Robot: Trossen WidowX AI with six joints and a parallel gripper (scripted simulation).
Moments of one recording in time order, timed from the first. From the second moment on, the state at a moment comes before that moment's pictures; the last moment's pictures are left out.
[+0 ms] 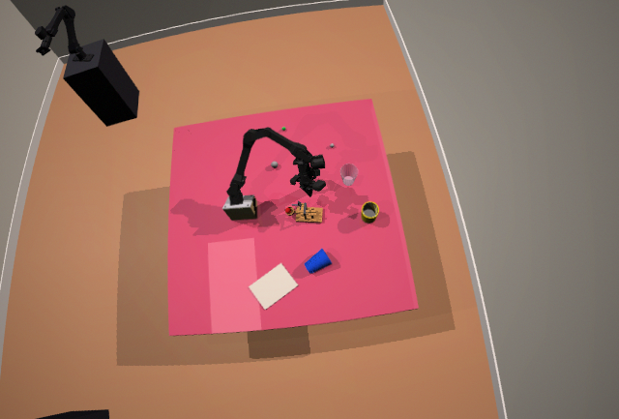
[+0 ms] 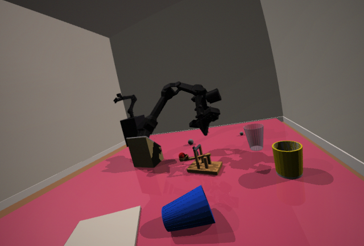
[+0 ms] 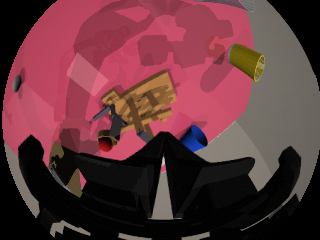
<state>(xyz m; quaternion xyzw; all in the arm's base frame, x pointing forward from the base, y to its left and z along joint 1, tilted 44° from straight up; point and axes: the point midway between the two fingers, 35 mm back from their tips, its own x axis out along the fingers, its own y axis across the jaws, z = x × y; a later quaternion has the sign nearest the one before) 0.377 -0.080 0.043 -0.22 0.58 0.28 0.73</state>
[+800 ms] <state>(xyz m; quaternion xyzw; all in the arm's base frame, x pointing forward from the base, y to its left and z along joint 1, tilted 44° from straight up) 0.280 -0.044 0.037 -0.41 0.59 0.44 0.55</state>
